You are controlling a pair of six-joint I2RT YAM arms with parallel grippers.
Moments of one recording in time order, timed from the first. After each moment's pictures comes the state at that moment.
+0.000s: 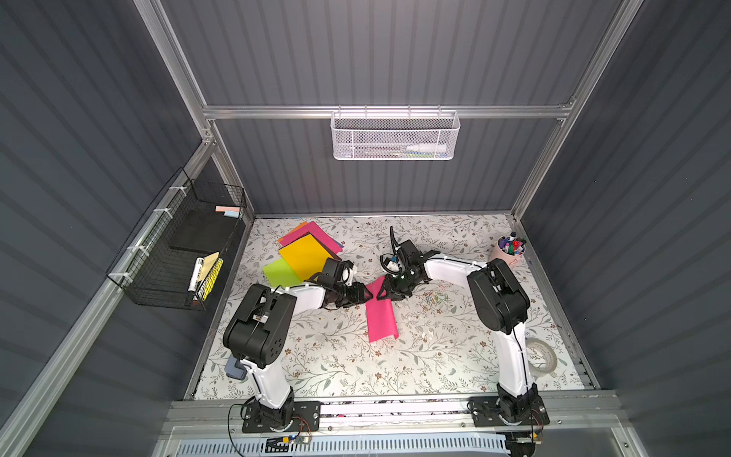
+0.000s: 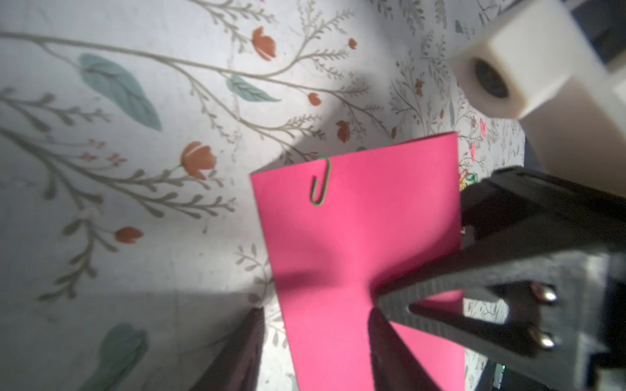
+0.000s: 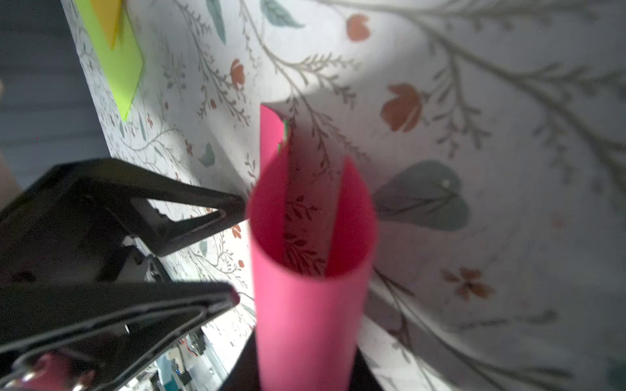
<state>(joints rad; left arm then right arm) -0.36 1.77 0.89 -0.08 0.52 -0.52 0.57 2.15 1.46 -0.53 -0.67 0.46</state>
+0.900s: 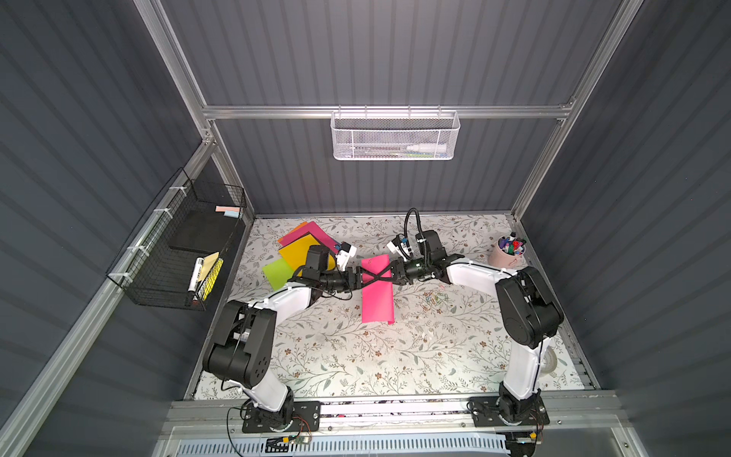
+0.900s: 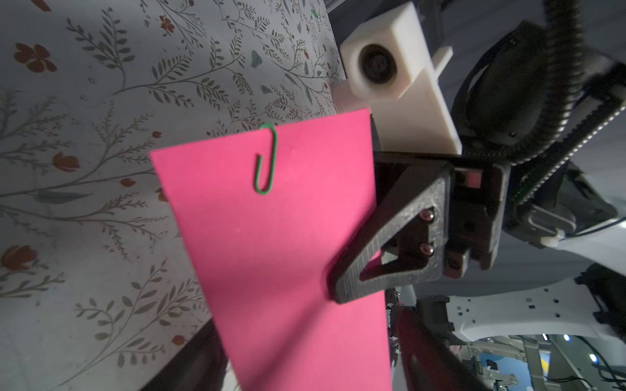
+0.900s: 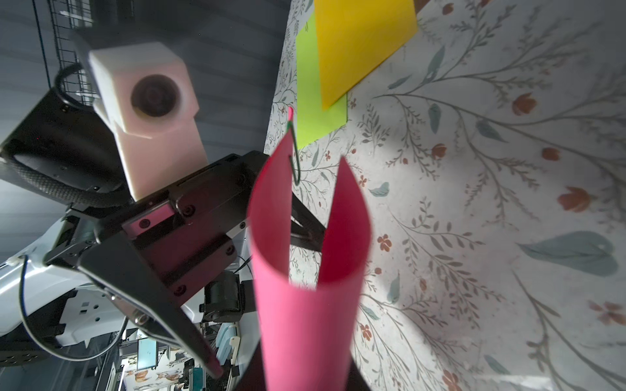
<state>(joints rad) -0.26 1.61 0.87 0.13 0.91 -0.58 0.49 1.92 1.24 -0.03 -0.99 0.65</state>
